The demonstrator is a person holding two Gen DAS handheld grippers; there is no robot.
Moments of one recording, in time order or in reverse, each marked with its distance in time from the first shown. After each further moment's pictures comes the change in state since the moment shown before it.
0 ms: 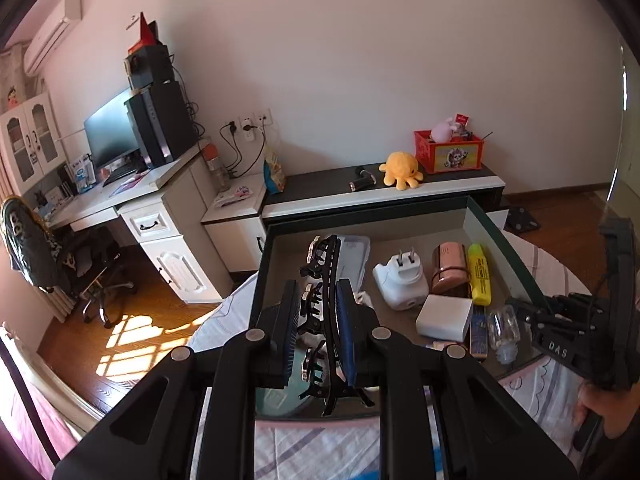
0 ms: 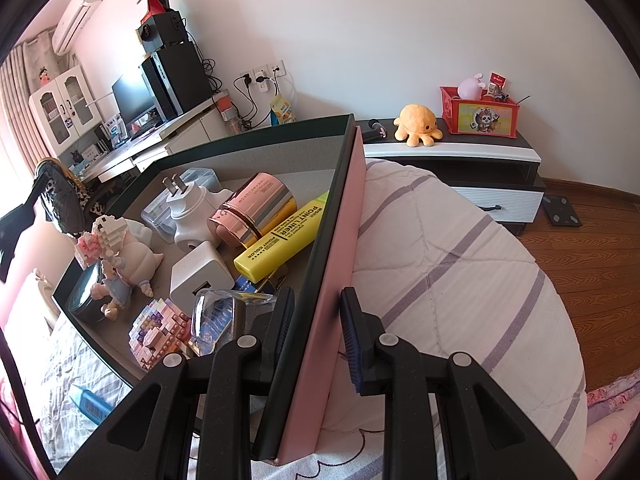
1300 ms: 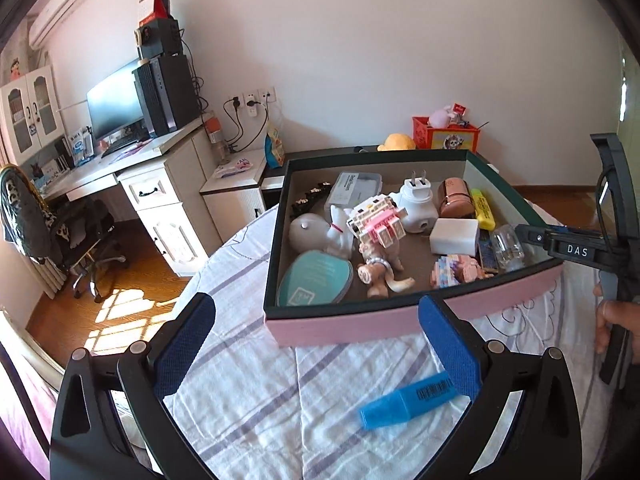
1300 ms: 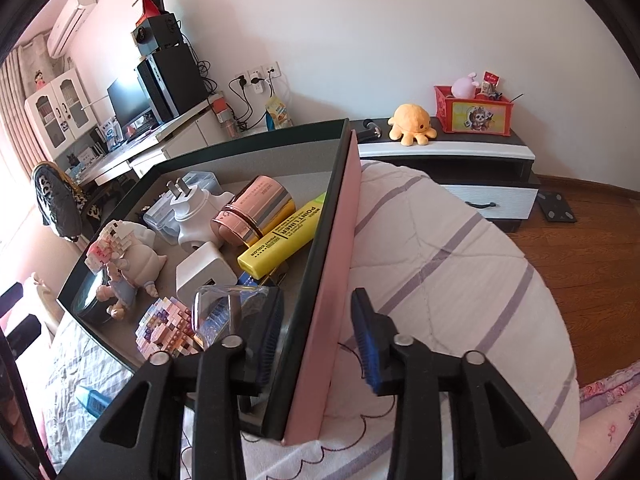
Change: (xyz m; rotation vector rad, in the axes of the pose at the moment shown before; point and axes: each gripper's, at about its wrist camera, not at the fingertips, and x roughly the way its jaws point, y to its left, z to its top) left arm -0.036 0.040 -0.093 -0.058 0.028 -0.053; right arm -0.014 0.007 -0.008 0.009 -0.012 -0.020
